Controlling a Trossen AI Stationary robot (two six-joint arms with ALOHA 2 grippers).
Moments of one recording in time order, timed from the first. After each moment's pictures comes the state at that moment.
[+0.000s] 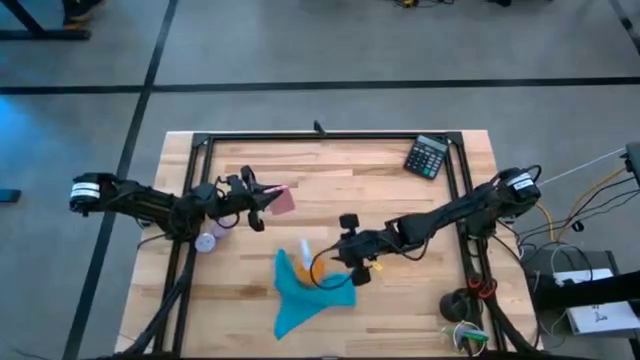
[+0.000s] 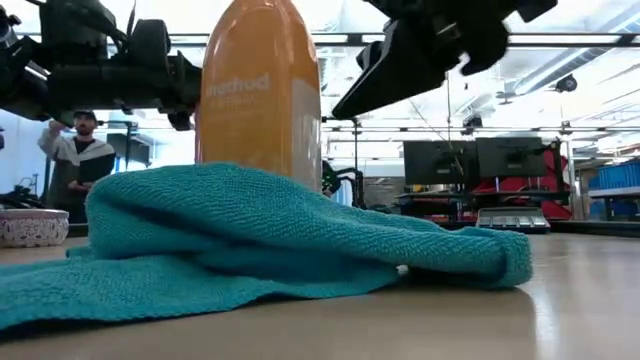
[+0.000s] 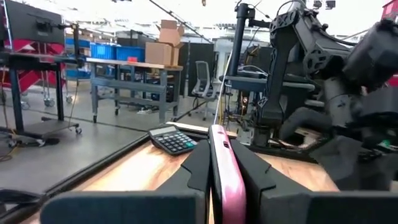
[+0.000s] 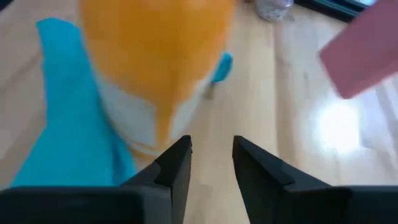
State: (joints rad) left arm 0.11 1.13 0.12 1.19 -0.14 -0.12; right arm 0.26 1.63 1.01 -0.03 0.19 -0.13
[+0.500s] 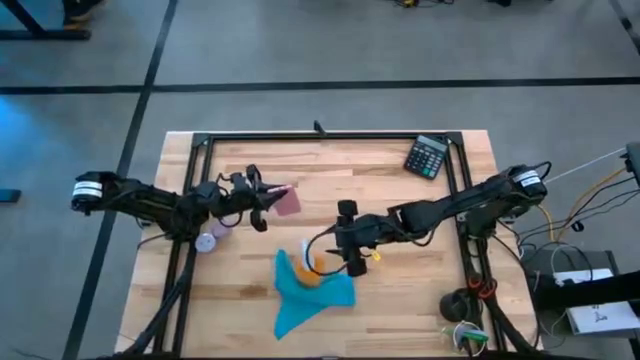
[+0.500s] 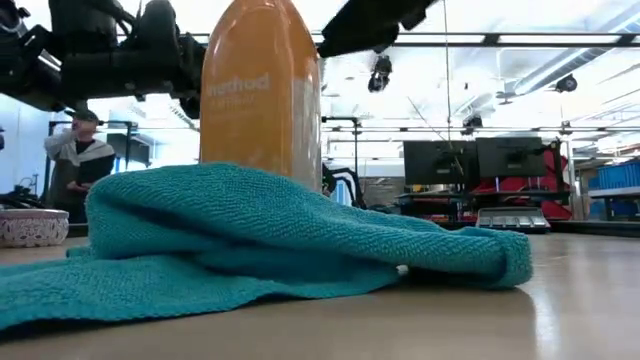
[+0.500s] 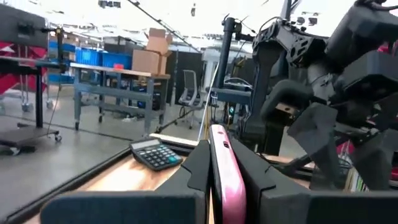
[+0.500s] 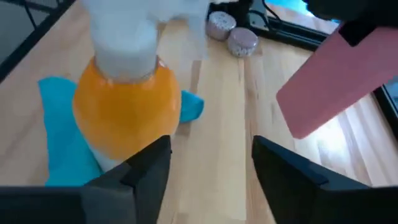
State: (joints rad) left arm 0.10 1.16 0.20 1.19 -0.11 -0.12; right arm 0.24 1.57 1.19 -0.20 0.18 -0.07
